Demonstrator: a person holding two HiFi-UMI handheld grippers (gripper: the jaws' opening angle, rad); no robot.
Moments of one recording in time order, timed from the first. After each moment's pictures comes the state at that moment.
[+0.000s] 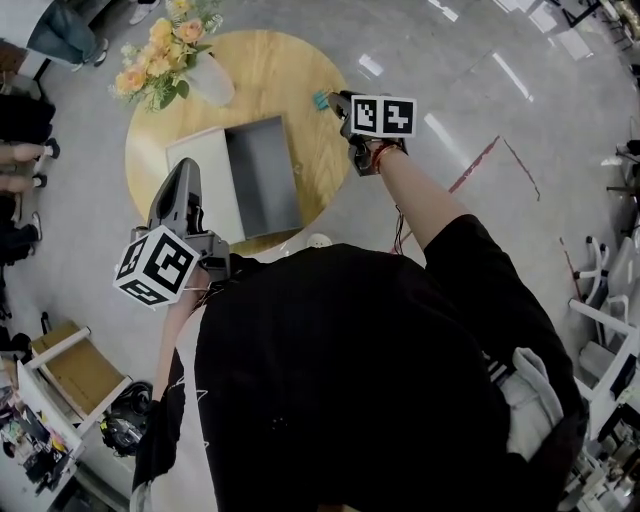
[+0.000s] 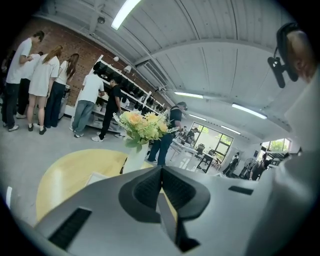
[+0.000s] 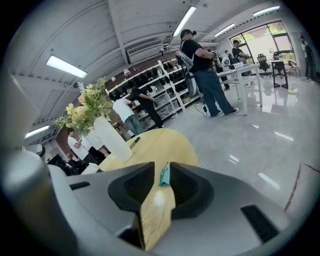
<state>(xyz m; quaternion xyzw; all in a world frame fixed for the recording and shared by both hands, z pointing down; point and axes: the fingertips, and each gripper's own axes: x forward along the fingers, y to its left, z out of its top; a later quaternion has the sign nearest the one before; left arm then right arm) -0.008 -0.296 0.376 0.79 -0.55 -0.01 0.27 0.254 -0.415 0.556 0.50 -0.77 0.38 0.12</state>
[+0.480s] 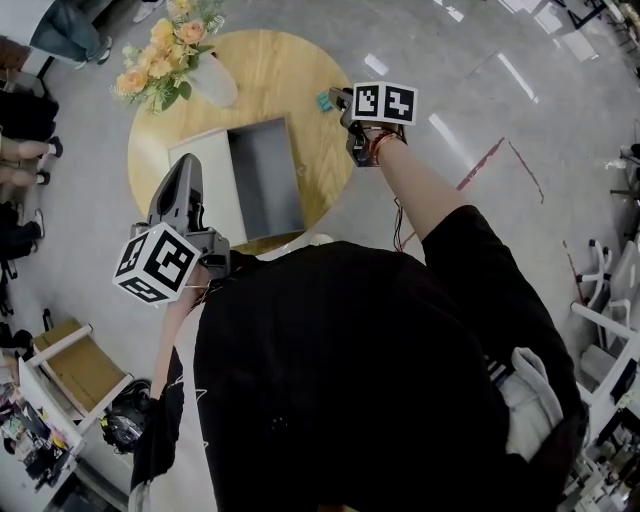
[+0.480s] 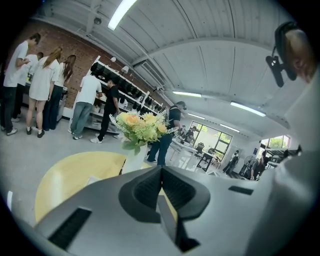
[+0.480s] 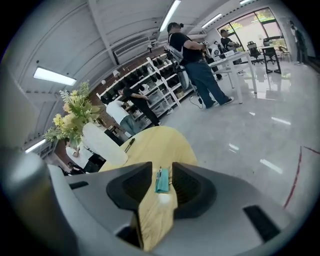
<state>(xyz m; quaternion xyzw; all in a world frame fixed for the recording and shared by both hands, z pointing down) -0.005 -0.306 0.373 0.80 -0.54 0.00 0.26 0.255 -0.435 0.572 0.50 -0.74 0.44 0.10</state>
